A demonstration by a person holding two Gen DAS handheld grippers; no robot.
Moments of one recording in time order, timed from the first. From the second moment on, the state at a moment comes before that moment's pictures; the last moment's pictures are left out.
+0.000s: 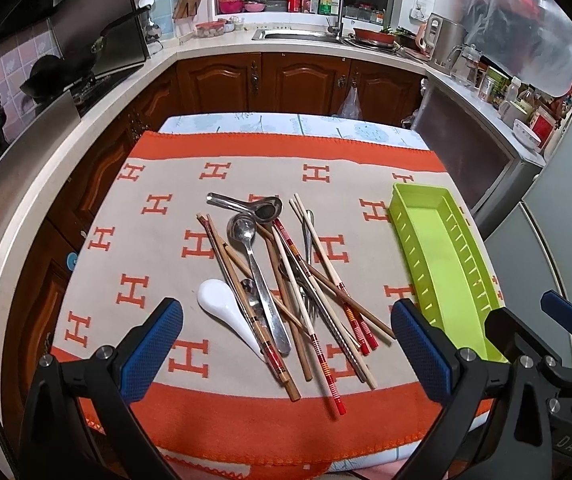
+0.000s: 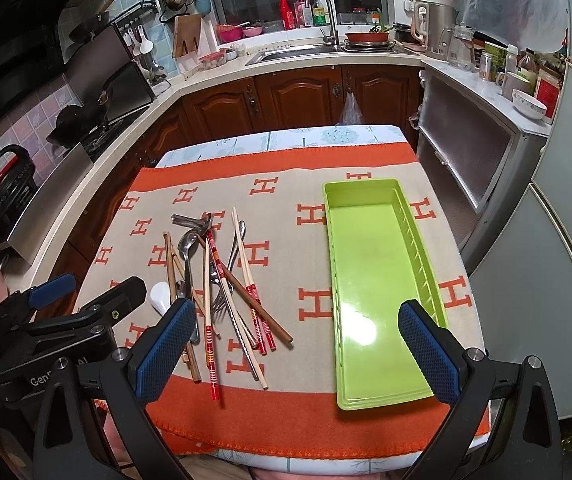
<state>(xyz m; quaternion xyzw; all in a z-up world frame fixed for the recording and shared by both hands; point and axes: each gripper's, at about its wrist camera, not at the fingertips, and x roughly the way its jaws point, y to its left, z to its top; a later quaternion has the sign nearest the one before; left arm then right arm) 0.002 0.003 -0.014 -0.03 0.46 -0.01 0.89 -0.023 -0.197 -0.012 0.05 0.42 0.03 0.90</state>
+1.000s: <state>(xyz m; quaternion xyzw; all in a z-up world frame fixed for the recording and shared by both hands) 0.051 0.036 -0.018 -0.05 0.46 -0.02 0.89 0.022 -0.181 -0.016 0.03 0.44 0.05 0.90</state>
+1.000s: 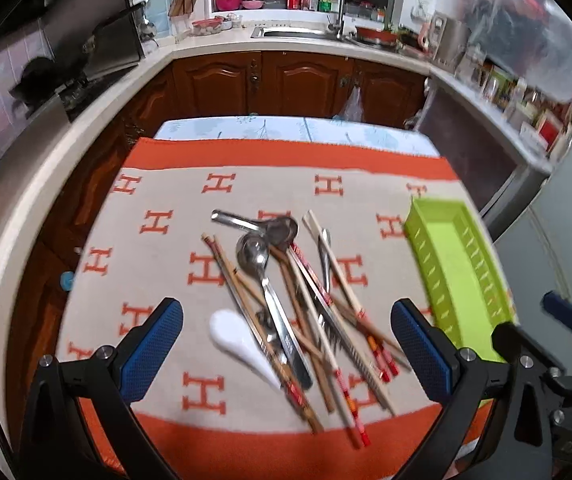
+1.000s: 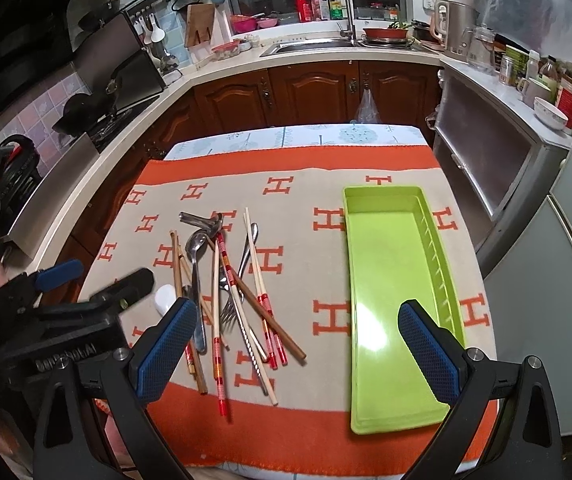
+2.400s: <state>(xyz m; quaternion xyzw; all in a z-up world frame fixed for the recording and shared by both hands) 0.101 0.126 -0.131 -0.11 0.61 -0.03 0.79 0.149 -0.066 -0.177 0.09 0.63 0.21 0.74</state>
